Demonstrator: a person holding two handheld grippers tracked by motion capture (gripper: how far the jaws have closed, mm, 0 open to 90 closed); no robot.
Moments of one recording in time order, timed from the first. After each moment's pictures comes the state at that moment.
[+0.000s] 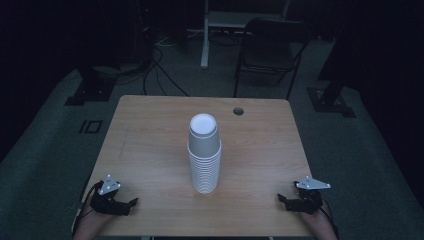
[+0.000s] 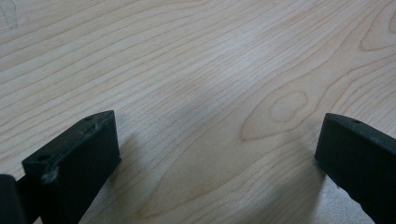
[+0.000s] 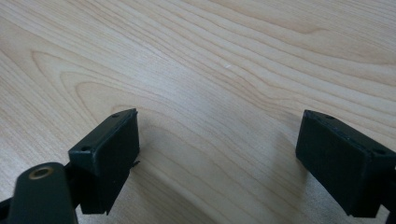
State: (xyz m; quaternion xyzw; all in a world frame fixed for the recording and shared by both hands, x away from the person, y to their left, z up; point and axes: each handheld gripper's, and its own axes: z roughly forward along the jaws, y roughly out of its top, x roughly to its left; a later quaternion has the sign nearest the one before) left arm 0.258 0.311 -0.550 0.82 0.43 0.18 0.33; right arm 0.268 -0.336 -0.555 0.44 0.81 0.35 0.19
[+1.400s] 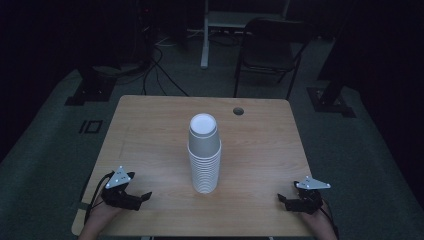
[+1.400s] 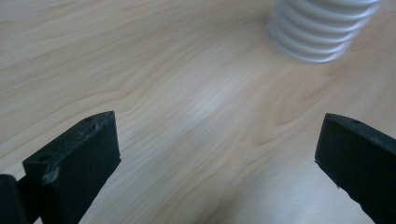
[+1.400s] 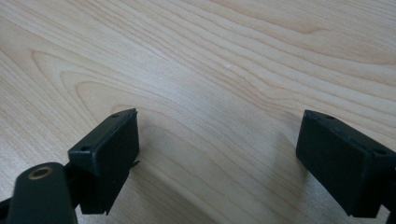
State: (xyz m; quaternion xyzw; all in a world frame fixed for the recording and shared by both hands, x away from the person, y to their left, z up) left arm 0.268 0.265 -0.502 0.83 0.35 0.15 0.41; right arm 0.268 -0.336 -0.555 0.44 0.81 0.35 0.19
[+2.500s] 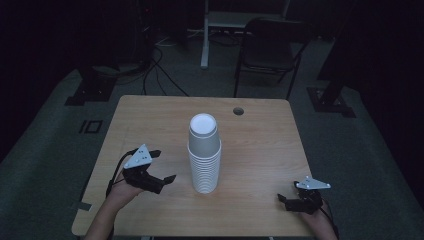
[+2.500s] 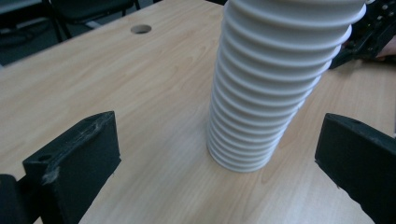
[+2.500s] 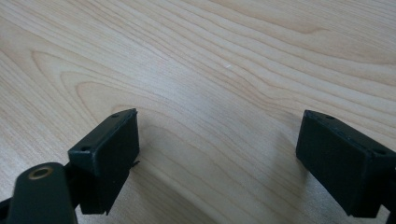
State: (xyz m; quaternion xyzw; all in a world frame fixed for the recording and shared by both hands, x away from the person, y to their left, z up) left arm 0.298 0.196 -0.431 0.83 0.25 0.15 0.48; right arm 0.268 -0.336 -0.555 0.44 0.81 0.35 0.19
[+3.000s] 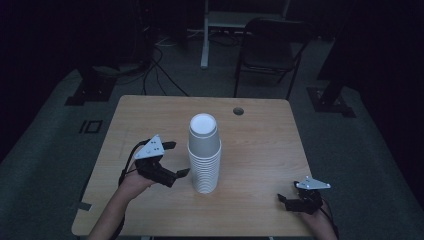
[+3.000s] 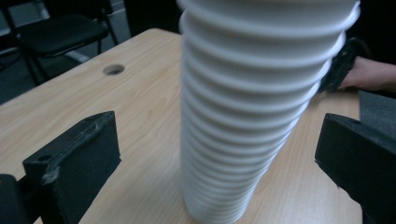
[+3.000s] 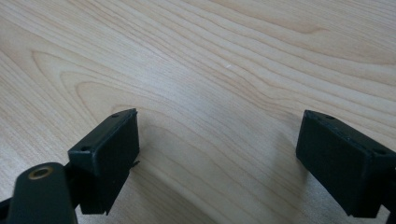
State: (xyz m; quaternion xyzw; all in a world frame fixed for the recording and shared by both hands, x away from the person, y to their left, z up) left arm 0.307 0.165 -0.399 0.82 0.21 0.13 0.51; right arm 0.268 -0.336 -0.555 0.44 0.81 0.35 0.19
